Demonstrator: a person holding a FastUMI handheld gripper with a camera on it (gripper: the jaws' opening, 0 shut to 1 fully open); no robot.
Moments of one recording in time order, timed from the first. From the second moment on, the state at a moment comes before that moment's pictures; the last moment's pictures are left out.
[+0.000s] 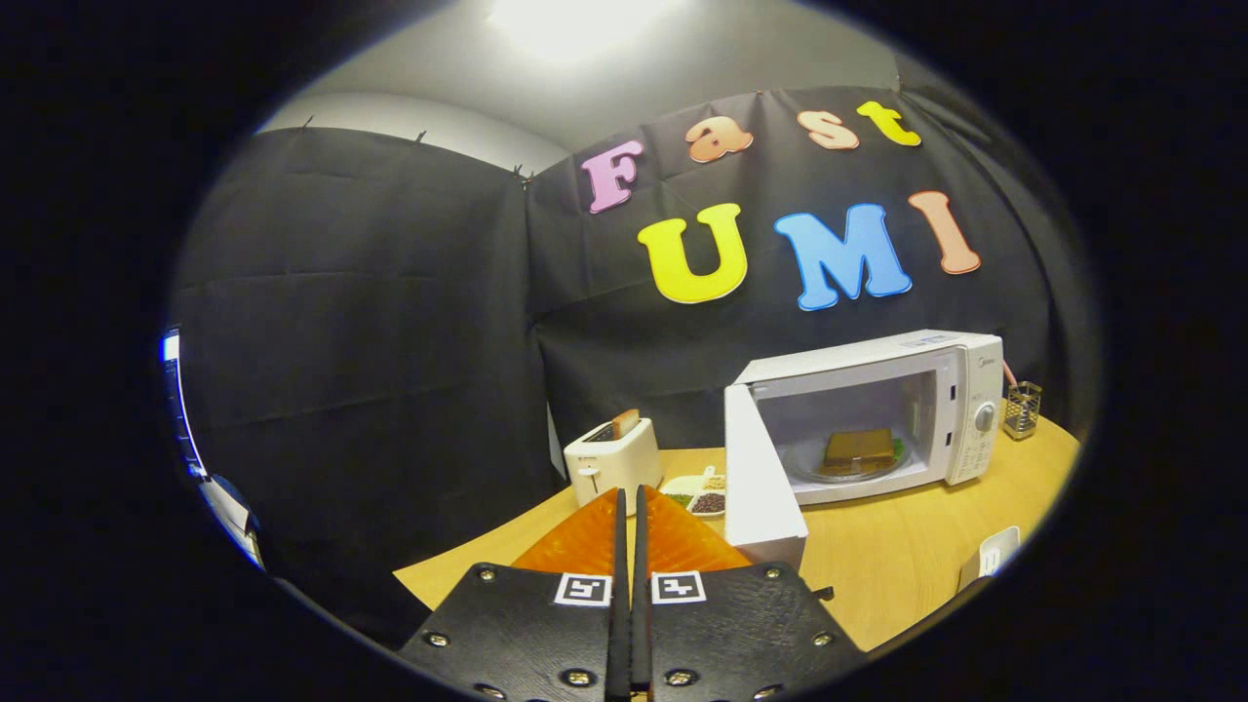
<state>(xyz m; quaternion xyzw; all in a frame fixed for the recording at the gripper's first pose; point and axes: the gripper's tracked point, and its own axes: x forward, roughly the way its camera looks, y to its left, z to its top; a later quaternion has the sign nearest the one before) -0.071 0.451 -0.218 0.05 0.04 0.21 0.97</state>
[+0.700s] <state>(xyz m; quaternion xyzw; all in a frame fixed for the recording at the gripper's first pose) -0.030 0.320 -0.220 0.06 0.02 0.08 0.99</state>
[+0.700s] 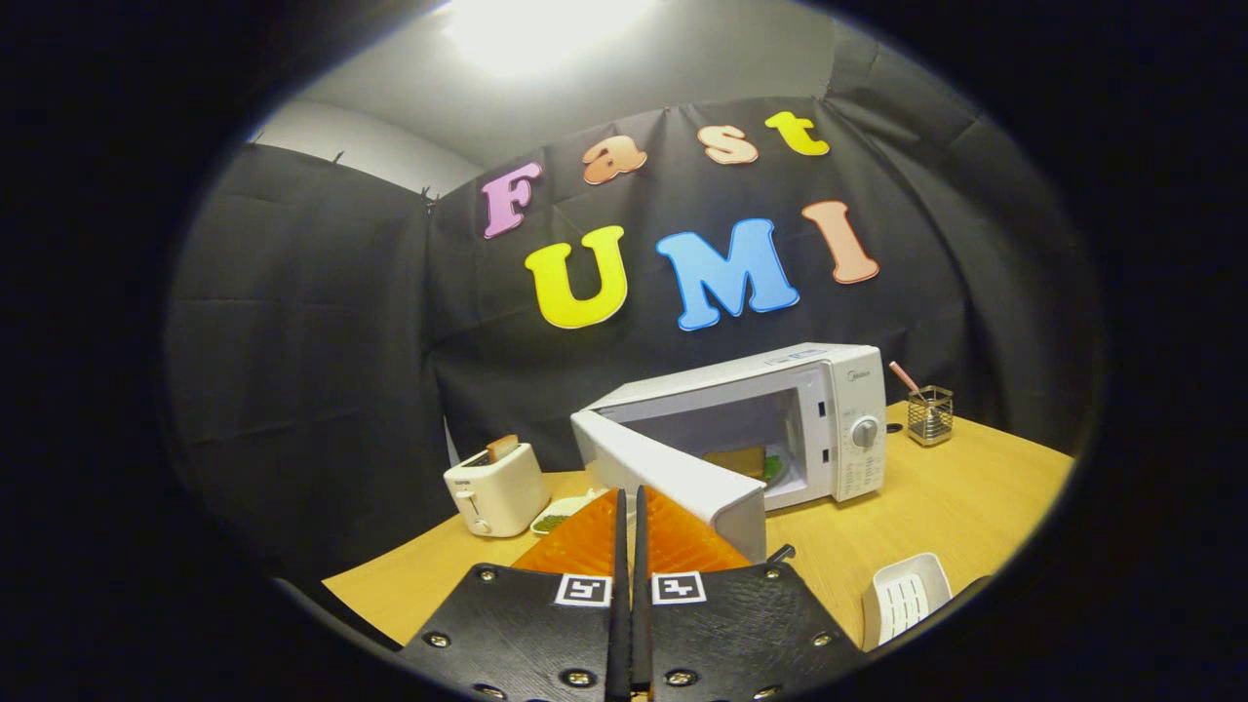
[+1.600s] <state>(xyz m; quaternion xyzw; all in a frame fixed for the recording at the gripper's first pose) 0.040 0.206 -0.224 0.08 0.02 -0.03 1.00</state>
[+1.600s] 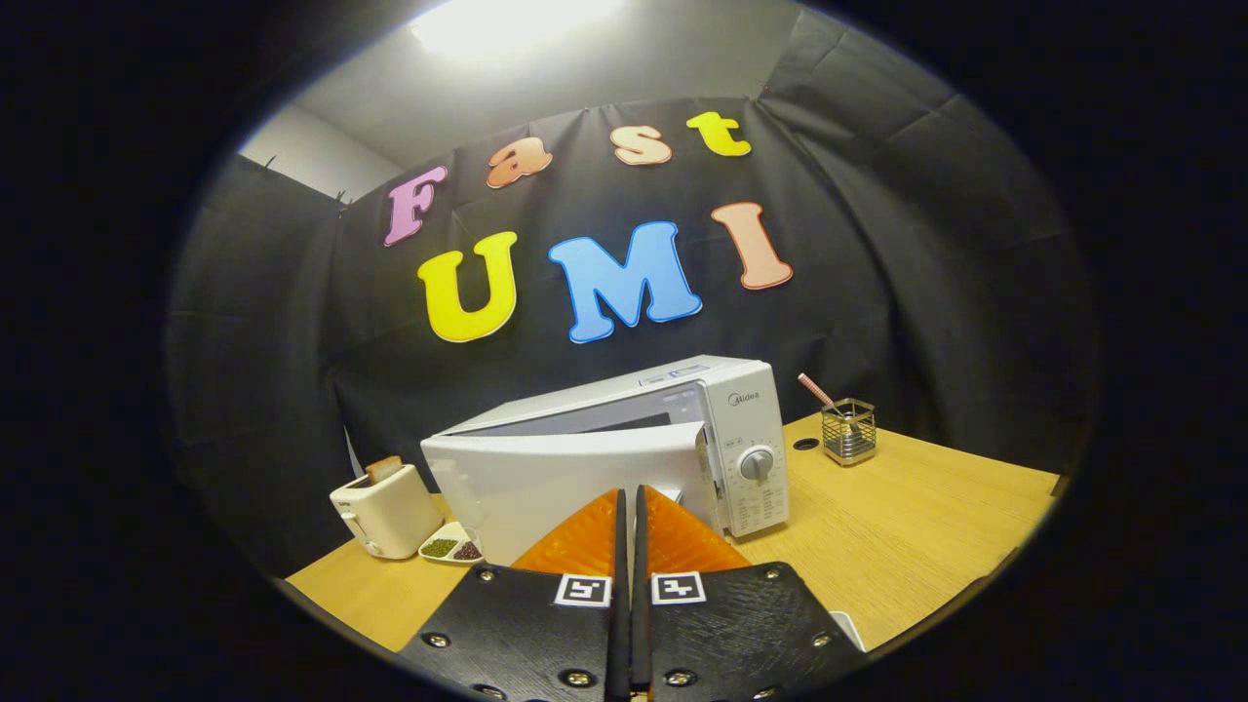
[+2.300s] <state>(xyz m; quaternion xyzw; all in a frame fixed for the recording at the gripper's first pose) 0.112 0.176 -0.208 0.05 0.02 -0.03 1.00</state>
